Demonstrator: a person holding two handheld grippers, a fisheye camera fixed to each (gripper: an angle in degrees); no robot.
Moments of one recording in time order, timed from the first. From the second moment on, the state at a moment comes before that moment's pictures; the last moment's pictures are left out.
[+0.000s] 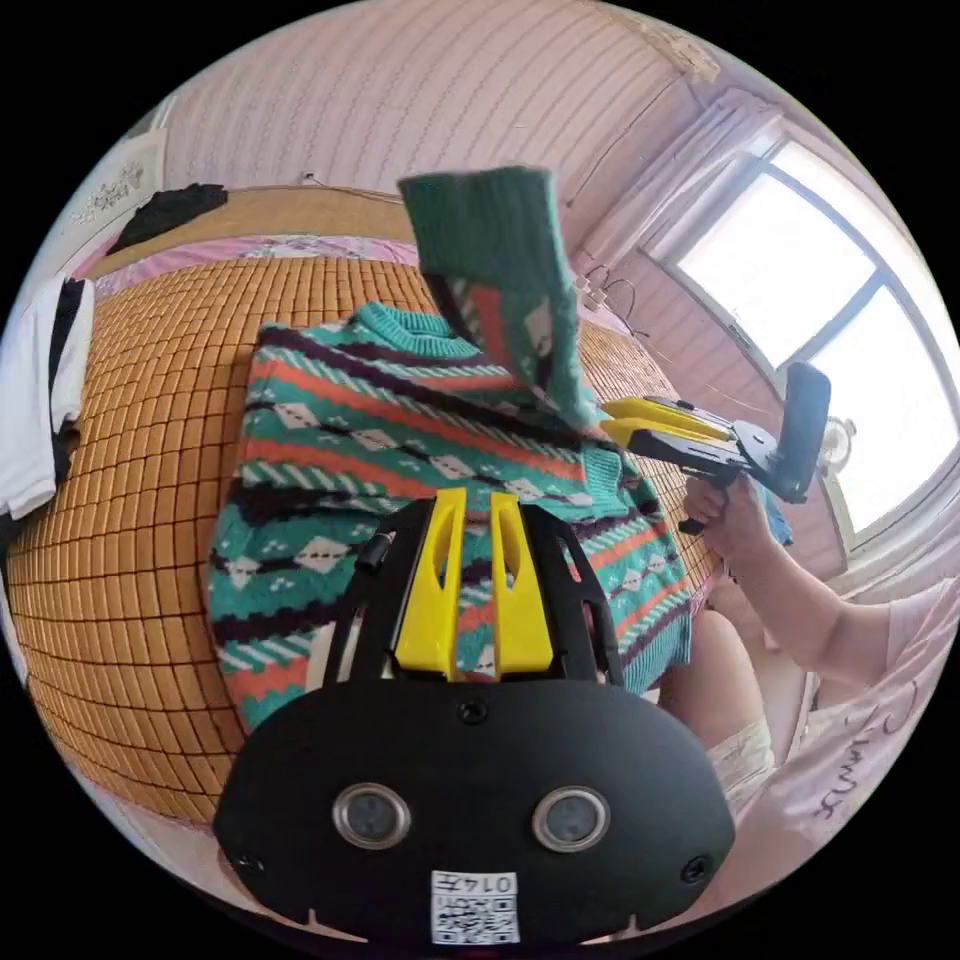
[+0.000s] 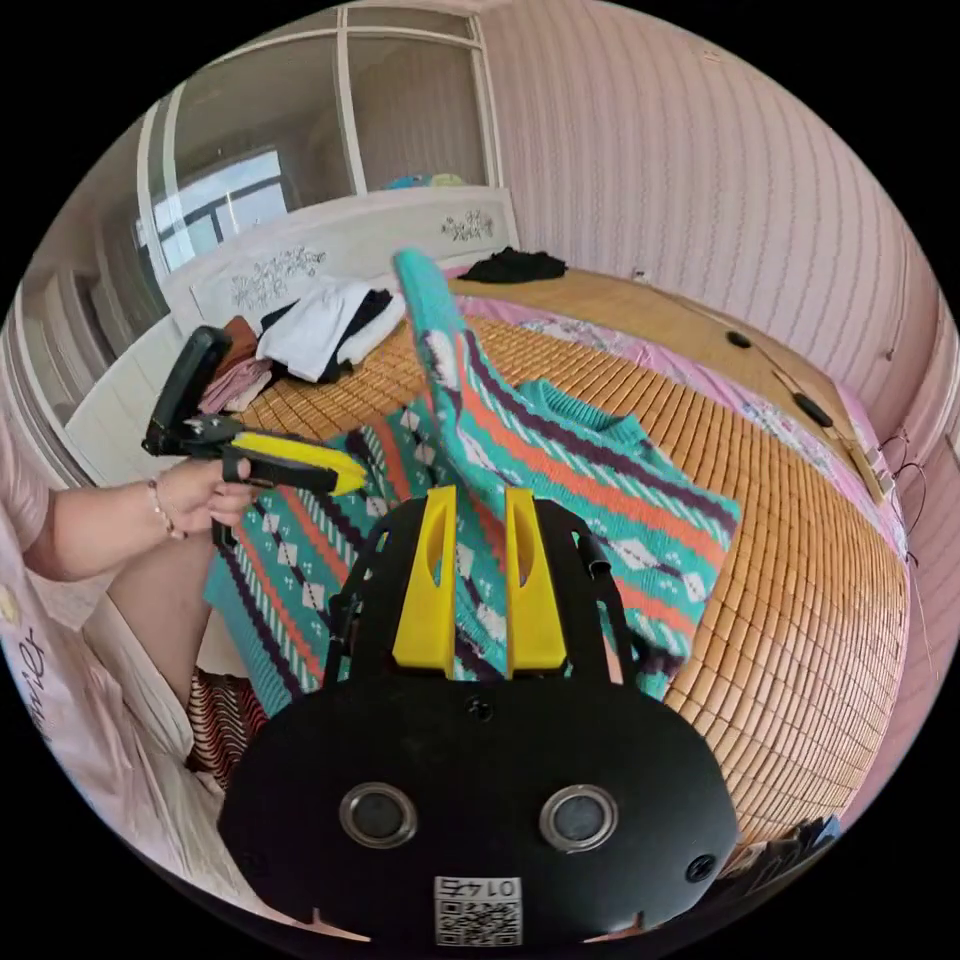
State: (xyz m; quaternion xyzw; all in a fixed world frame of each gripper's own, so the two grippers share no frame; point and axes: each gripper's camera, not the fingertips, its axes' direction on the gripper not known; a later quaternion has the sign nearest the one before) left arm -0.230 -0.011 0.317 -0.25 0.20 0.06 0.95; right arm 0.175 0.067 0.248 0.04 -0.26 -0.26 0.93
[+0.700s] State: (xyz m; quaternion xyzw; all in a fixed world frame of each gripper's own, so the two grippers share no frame) left arm -0.332 -0.125 0.487 -0.28 0.10 0.00 0.96; right arm 0.284 -0.061 0.432 -0.07 -0.15 -0.01 0.99
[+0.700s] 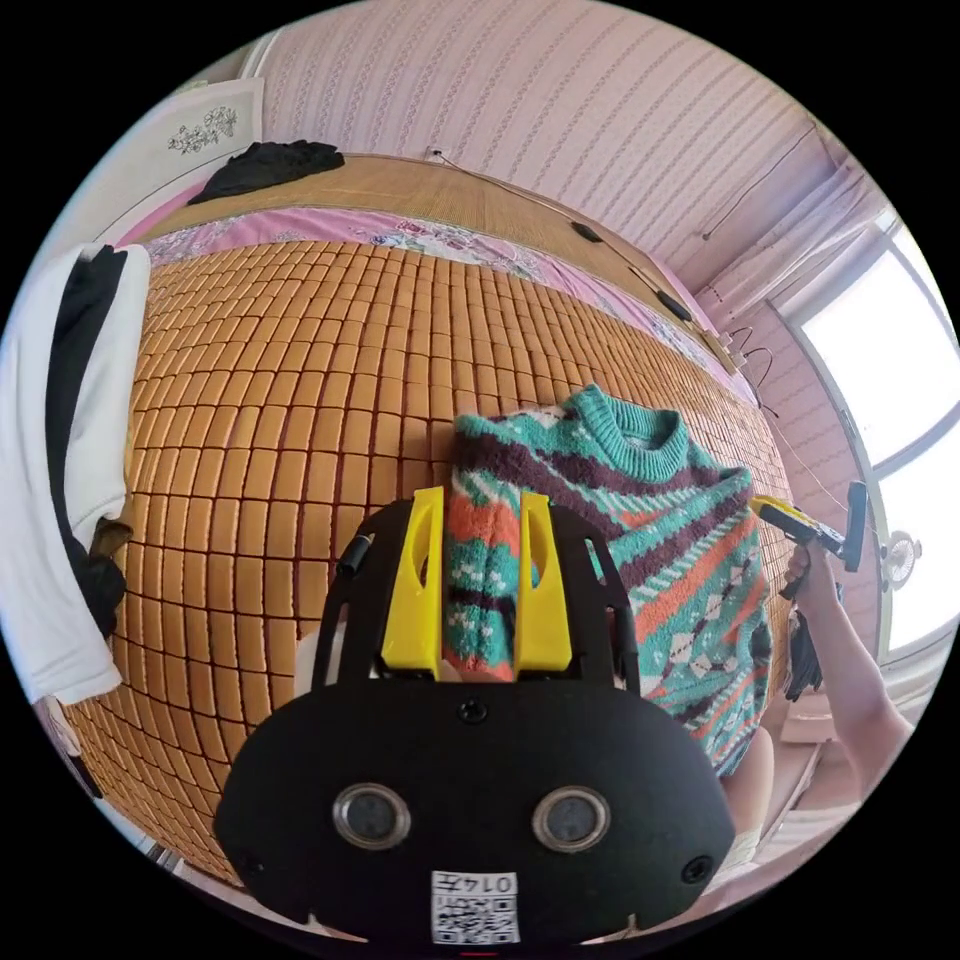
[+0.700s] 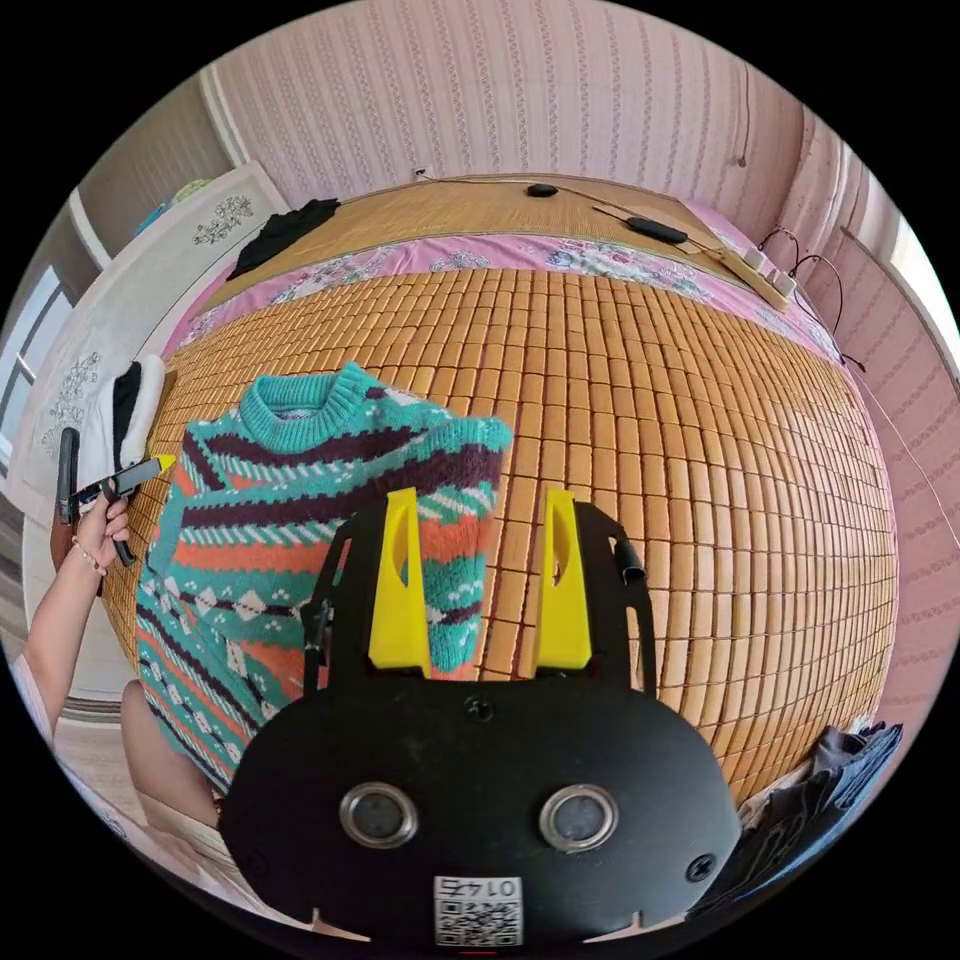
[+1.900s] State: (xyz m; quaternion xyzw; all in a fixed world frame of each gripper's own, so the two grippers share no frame) left arm -0.340 0.038 0.207 -0.31 0.19 0.10 0.93; right arm 0.227 0.175 0.345 -0.07 -0.22 -0.06 0.97
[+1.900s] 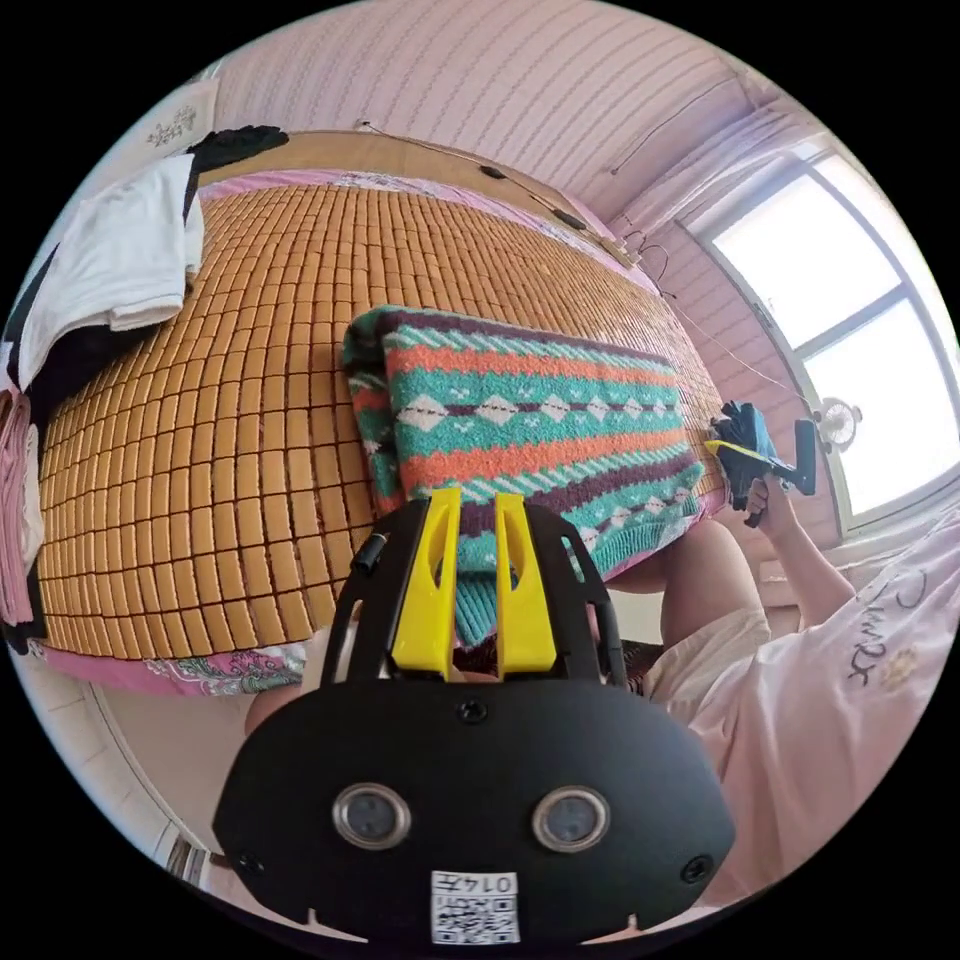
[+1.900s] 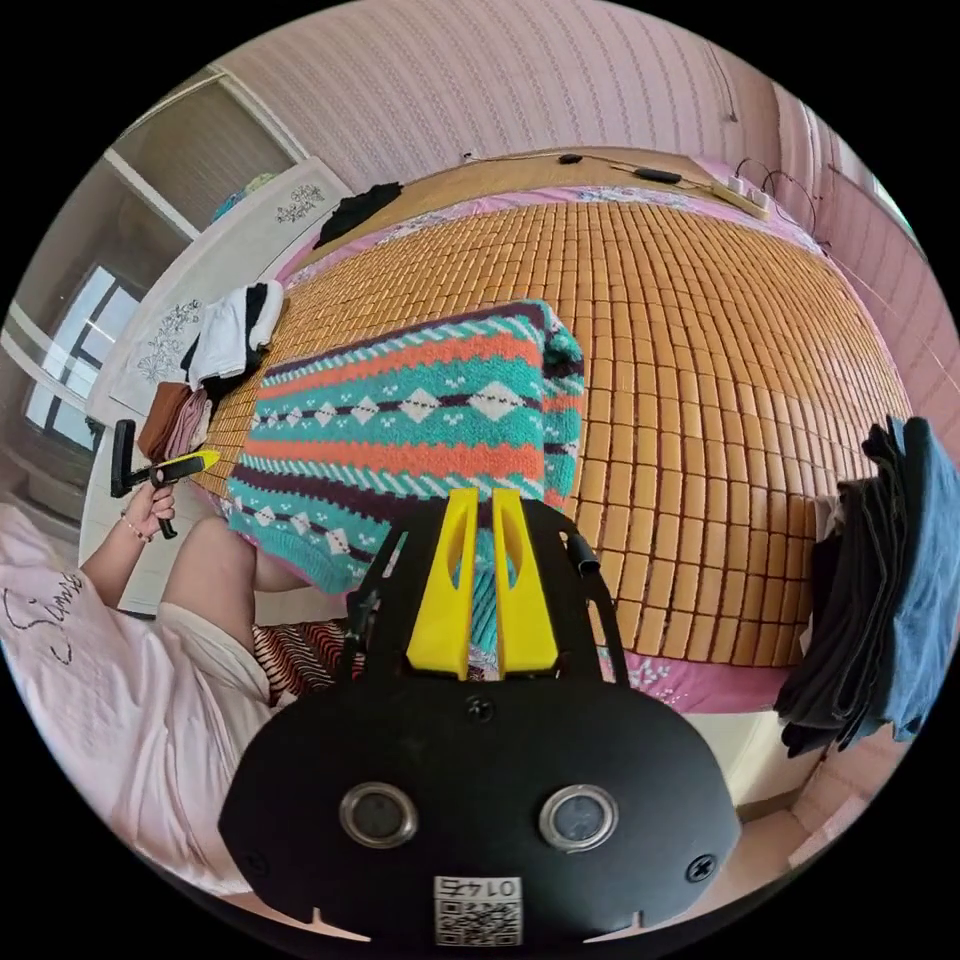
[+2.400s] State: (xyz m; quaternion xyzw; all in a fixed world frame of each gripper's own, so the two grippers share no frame) left arm -0.160 0.138 0.208 -0.28 0.20 0.29 0.89; right arm -0.119 0.044 0.459 -0.19 -0.09 -0.44 0.87
